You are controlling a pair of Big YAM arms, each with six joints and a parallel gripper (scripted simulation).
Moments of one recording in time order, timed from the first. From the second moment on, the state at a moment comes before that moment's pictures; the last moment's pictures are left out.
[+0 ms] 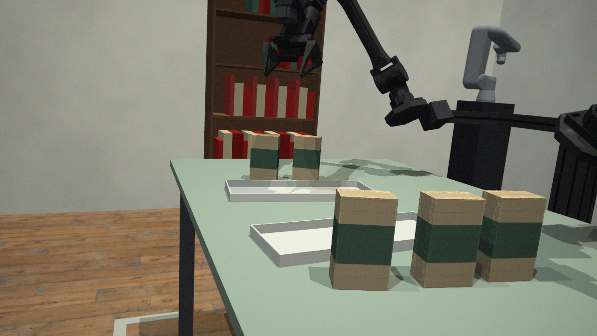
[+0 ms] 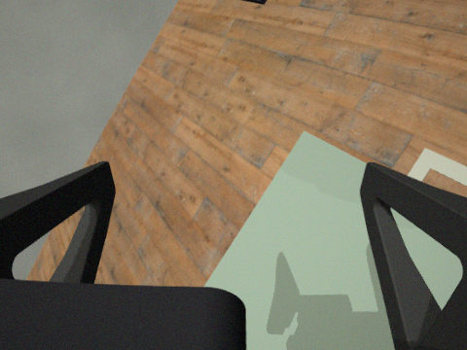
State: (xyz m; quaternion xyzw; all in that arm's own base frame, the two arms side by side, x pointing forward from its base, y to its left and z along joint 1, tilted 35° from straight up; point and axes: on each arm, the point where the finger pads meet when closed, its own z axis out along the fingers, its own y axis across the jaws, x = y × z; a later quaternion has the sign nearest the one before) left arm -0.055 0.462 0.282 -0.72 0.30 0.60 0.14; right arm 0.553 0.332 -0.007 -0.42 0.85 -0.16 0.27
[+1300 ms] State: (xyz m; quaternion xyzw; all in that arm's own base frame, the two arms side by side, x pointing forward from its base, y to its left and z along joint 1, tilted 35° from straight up) left arm 0.033 0.359 0.229 -0.55 0.59 0.58 0.15; right arm 0.482 0.205 0.008 -0.12 0.94 -0.23 0.23
